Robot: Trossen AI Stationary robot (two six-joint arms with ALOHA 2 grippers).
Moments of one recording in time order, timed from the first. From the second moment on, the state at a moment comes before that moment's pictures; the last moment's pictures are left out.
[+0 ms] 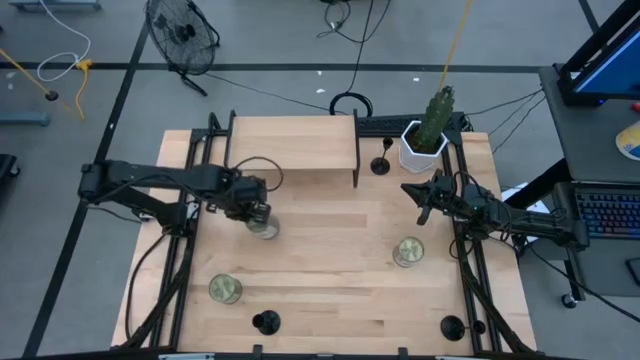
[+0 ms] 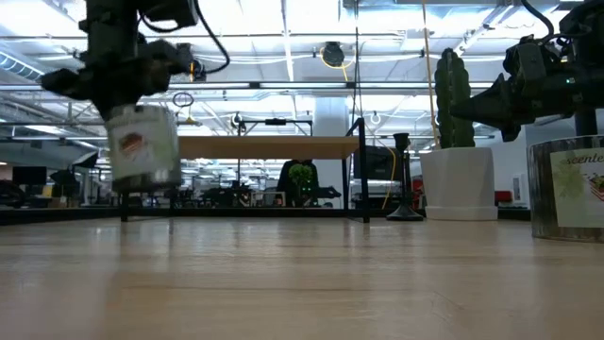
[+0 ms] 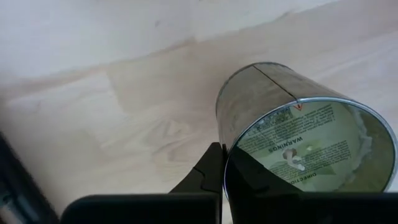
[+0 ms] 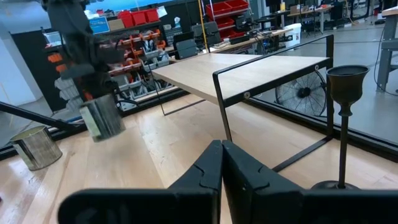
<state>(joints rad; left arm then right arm) 0.06 1.26 0.98 -1.10 0.05 -1.24 -0.19 0.12 0.01 0.07 0.21 0.24</state>
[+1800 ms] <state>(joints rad) 0.81 1.66 2.00 -1.48 -0.20 -0.44 -0.19 0.12 0.01 0.08 0.21 0.25</state>
